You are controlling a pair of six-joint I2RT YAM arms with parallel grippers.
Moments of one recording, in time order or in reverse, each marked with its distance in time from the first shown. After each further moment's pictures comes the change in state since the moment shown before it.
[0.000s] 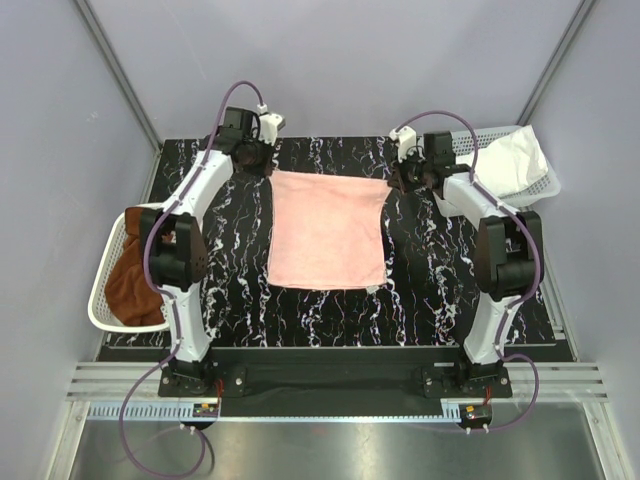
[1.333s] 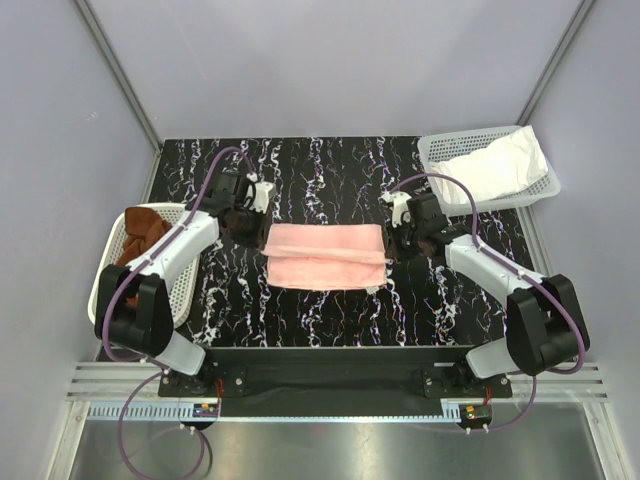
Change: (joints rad) left arm -0.081 -0.513 -0.731 -0.034 -0.023 -0.190; right arm 0.220 -0.502 -0.594 -0.099 0.217 0.322
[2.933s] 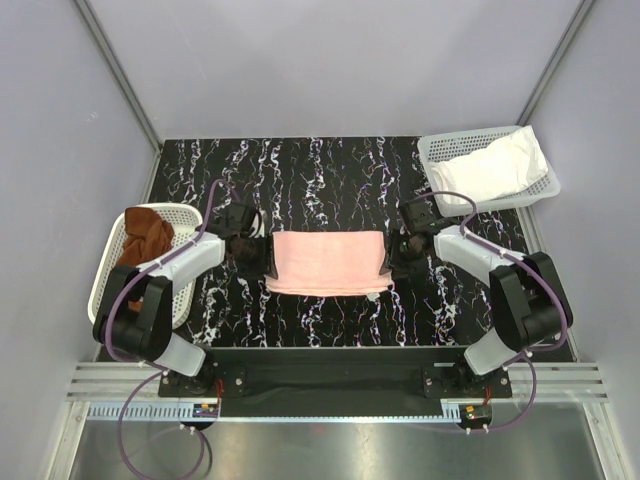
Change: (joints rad) left arm -0.044 -0.040 -0.270 0.115 -0.008 -0.414; right arm 0.006 0.137 0.045 -0.204 0.077 0.604
